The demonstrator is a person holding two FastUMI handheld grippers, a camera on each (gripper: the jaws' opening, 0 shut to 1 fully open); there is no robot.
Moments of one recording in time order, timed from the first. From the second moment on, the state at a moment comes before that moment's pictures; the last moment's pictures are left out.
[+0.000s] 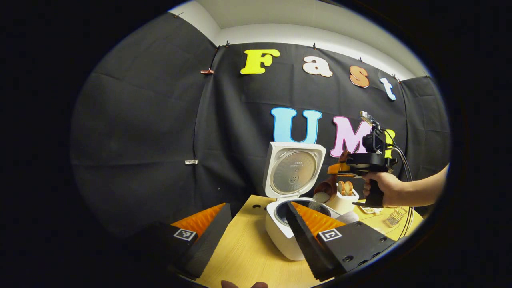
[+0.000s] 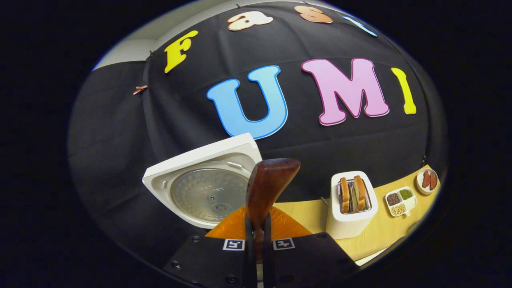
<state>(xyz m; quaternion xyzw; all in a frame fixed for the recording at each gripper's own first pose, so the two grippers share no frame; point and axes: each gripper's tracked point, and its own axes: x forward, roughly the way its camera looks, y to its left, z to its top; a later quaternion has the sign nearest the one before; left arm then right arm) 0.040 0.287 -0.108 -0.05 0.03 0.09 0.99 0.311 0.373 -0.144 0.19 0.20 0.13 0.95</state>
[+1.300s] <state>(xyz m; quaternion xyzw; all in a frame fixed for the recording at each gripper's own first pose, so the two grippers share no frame) -0.016 0.270 -0.098 -0.03 0.02 0.11 0.99 0.277 0.398 -0.101 0.01 0.16 0.20 0.97</state>
